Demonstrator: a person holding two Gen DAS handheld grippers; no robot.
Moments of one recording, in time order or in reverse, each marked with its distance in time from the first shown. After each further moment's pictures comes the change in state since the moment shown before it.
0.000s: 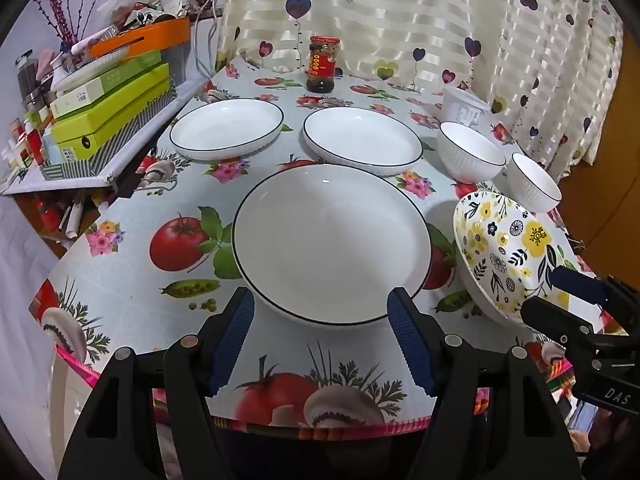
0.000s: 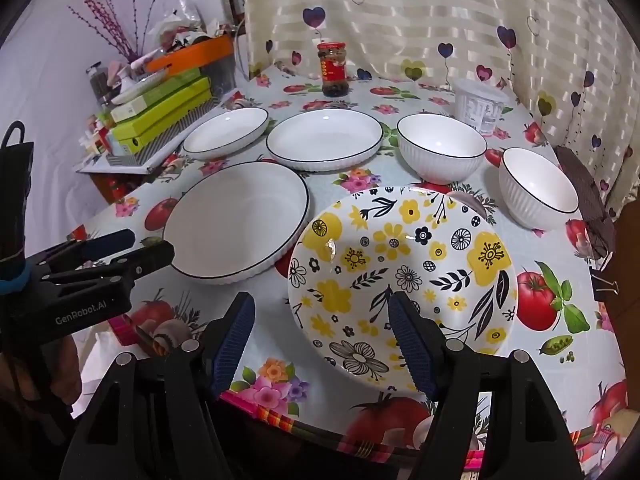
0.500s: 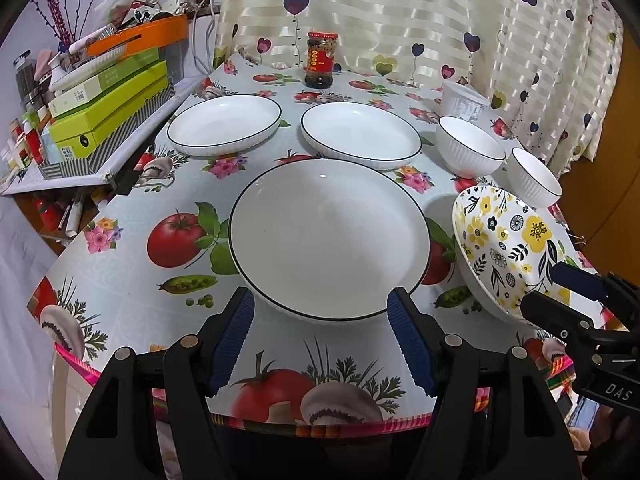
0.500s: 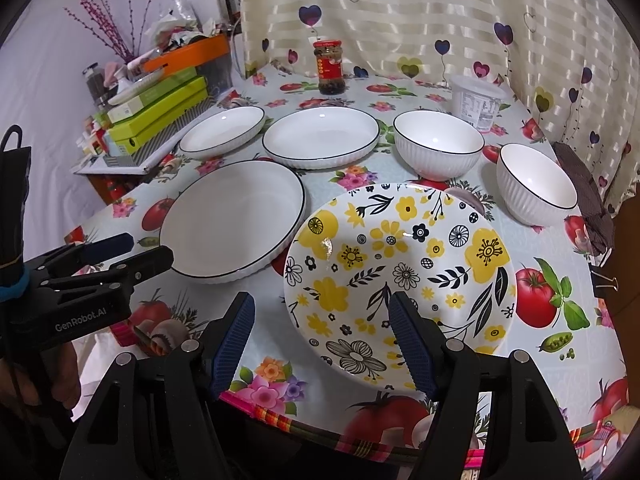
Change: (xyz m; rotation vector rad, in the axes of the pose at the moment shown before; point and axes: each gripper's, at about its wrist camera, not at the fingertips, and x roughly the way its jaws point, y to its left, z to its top) left arm 0.001 -0.002 -0.002 0.007 0.011 0.006; right arm -0.001 -0.002 -0.001 0.008 0.003 0.001
